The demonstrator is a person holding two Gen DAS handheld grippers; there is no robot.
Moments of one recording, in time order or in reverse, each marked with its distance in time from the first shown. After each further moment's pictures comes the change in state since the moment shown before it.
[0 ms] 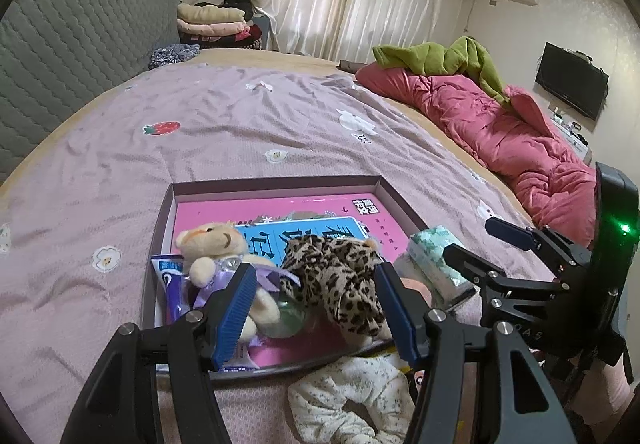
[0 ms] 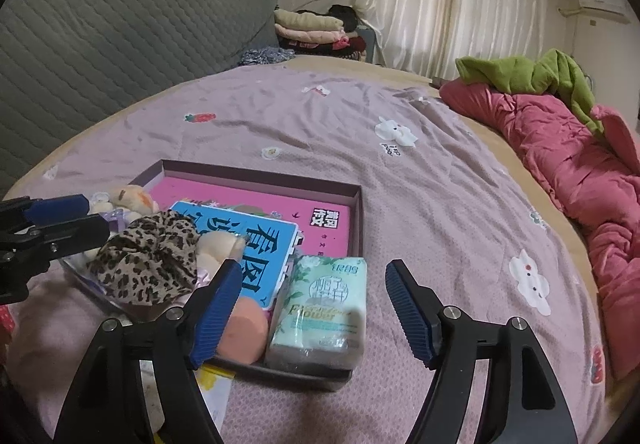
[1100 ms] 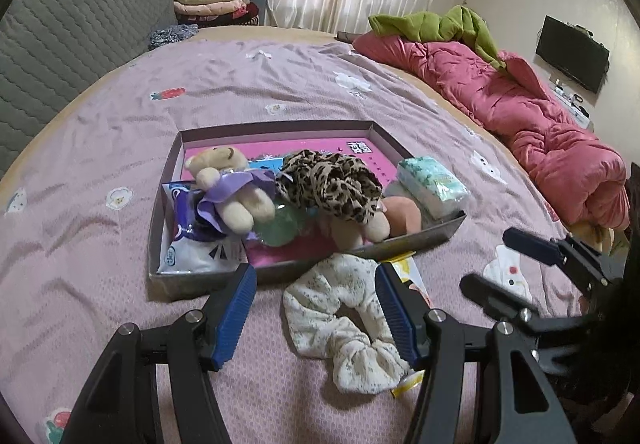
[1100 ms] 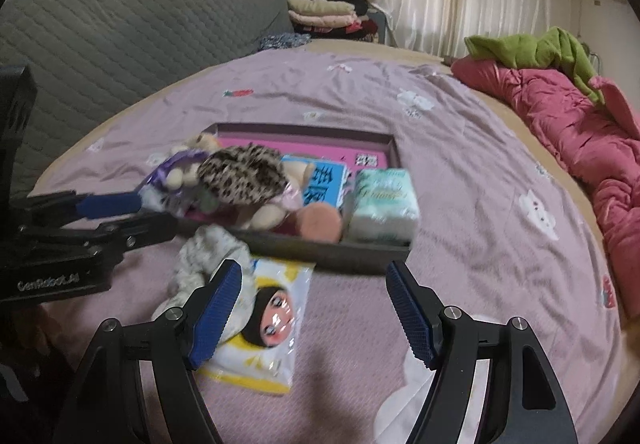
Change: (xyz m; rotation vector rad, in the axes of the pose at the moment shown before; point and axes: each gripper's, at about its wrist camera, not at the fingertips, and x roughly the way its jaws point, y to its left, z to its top) left arm -0.028 -0.014 -0.052 0.029 0.101 0.025; right arm -0.068 0.050 -0.062 0.022 0.080 0.074
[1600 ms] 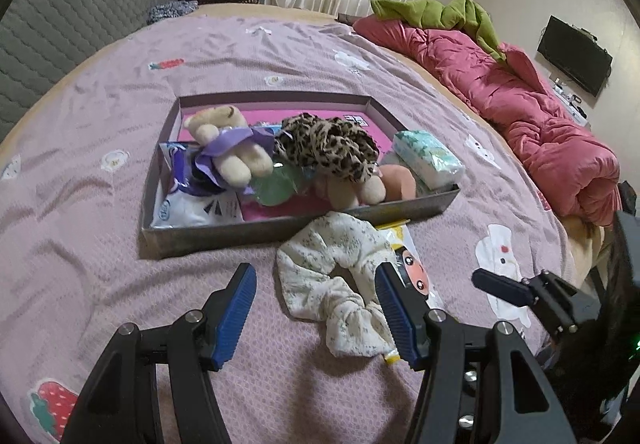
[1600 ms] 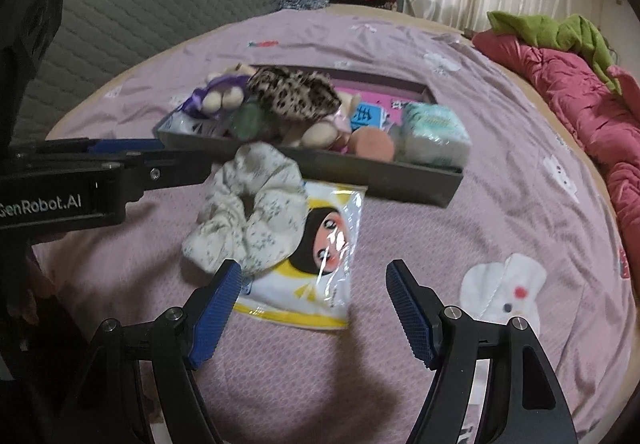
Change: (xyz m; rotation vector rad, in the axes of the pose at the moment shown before) left arm 0.001 0.005 -0.016 -0.044 0.076 -0.049; right arm 0.016 0.034 -0.037 -0.036 0.128 0.018
